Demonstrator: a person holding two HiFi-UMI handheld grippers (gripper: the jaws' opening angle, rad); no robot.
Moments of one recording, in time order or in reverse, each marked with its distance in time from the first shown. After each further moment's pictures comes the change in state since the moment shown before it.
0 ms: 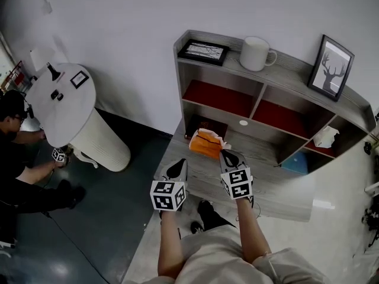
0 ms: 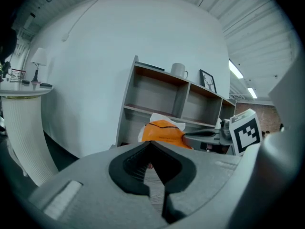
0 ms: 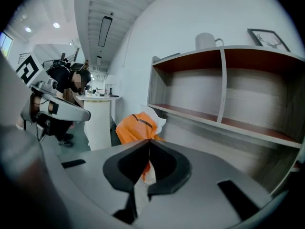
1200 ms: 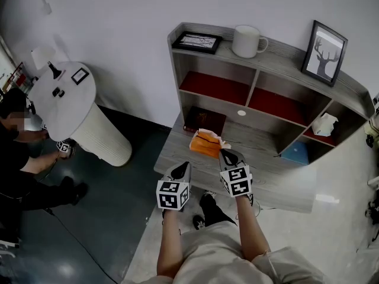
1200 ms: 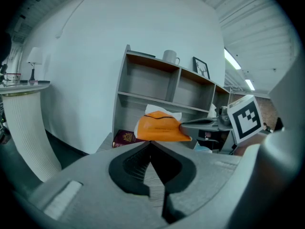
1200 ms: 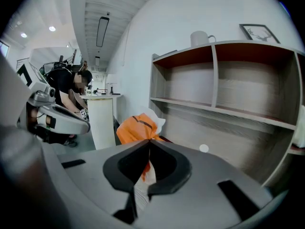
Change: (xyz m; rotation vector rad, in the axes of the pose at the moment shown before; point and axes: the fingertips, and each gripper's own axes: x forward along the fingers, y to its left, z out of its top) left arm -0.015 -0.030 -0.056 0.044 0.099 -0.016; right arm -0.028 0.013 -0.036 0.041 0.033 0.013
